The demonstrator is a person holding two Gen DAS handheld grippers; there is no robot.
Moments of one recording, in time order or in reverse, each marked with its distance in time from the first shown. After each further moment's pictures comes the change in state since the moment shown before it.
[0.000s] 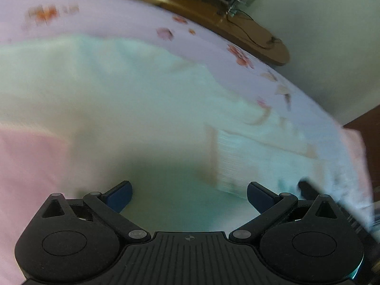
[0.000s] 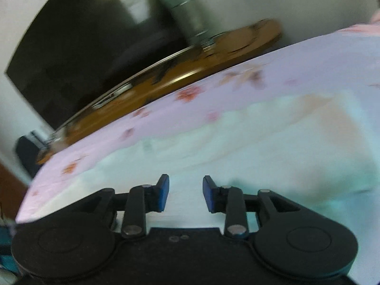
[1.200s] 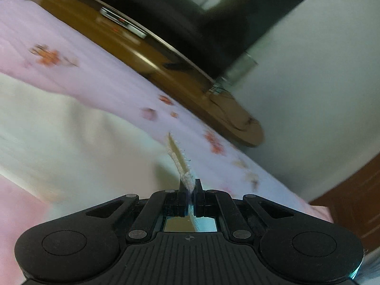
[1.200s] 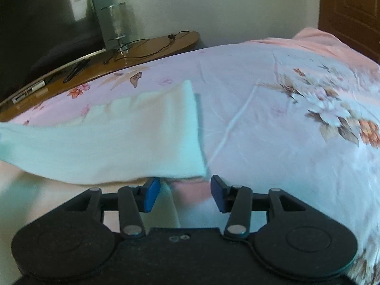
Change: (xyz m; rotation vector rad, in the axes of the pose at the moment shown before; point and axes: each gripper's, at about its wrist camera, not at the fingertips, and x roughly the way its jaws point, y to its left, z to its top) left arm -0.039 0.013 0.021 -0.118 -0.404 -0.101; right arm -0.005 -0.066 -0.025 -0.057 -0.048 -0.360
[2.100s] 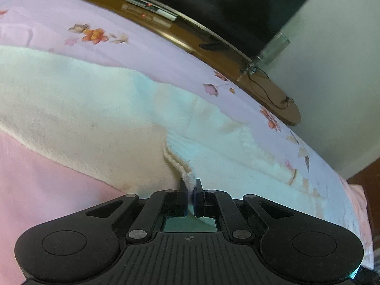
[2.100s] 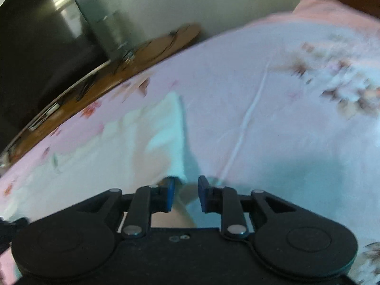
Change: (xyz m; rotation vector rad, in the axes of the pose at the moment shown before) left arm 0.010 0.061 -0.022 0.031 0.096 0.130; right arm 0.003 -0.022 0.011 0.187 0.077 0.120
